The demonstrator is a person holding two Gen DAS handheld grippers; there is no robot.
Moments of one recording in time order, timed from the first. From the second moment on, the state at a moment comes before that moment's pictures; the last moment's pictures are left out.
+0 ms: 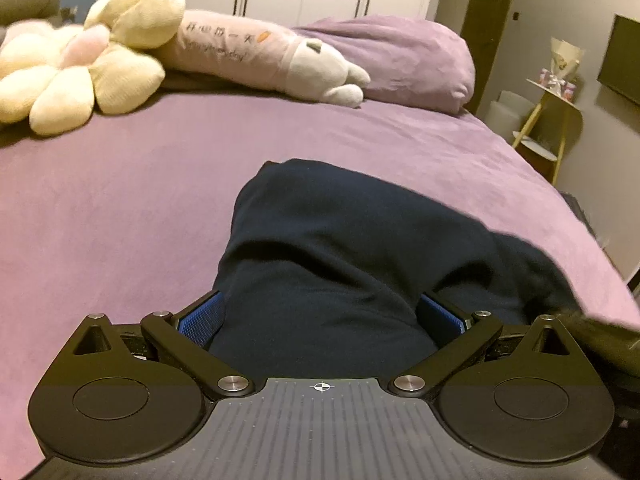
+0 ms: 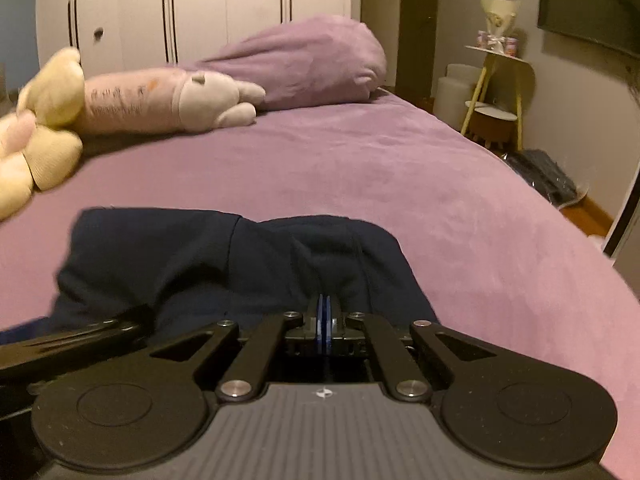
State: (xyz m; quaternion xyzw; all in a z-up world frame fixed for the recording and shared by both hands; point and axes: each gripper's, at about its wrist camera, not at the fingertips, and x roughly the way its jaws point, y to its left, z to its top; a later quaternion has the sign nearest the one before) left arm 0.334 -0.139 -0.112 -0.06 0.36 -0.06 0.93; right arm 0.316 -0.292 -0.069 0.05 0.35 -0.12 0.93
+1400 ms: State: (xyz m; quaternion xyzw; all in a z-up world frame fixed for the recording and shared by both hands) left arm 0.313 -0.028 -0.148 -0.30 0.45 -0.26 0.80; right arm 0.225 -0.444 -0.135 0.46 0.41 0.09 0.78
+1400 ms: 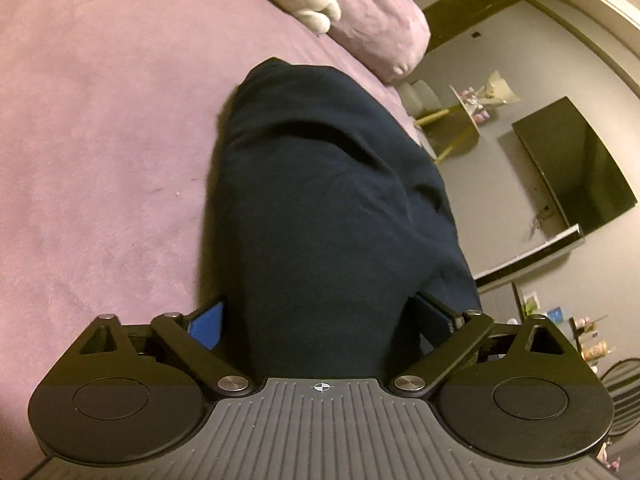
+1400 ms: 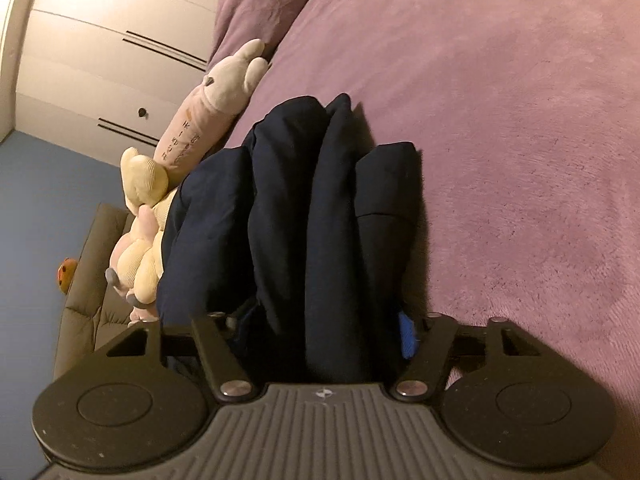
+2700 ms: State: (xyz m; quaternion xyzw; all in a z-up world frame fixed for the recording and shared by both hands) left arm 0.214 0.093 -0.083 -0.19 0.35 -0.10 0.91; right arm 0.247 -0.268 -0.031 0.25 0.37 0.09 0.89
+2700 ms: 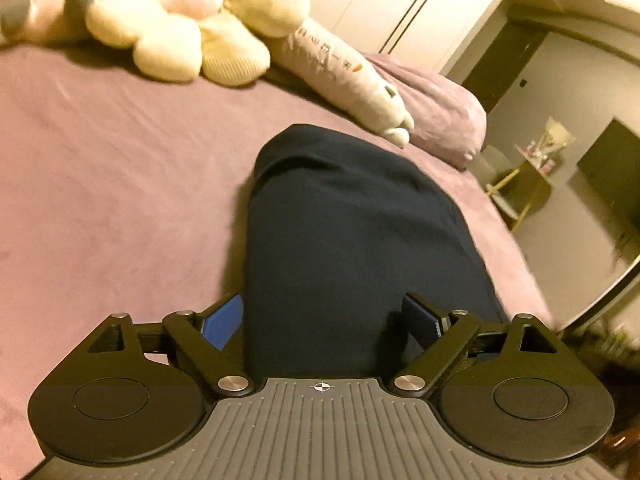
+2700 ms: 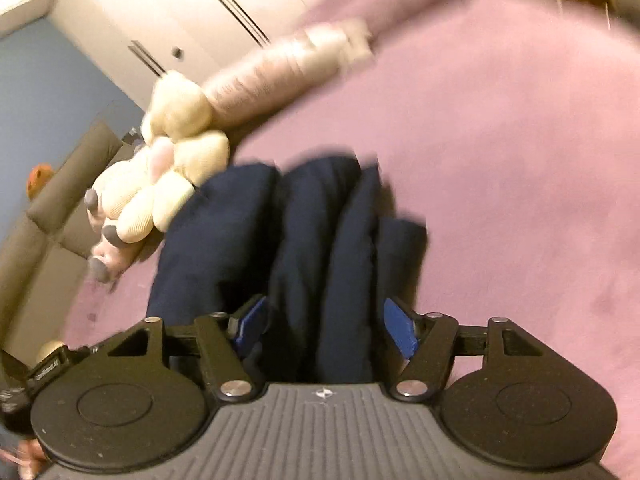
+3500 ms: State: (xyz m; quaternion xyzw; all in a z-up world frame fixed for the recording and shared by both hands) left arm 0.188 0.039 -0.090 -0.08 0.41 -0.04 0.91; right arm 0.234 -0.164 -0.042 0.05 0.35 0.11 0.93
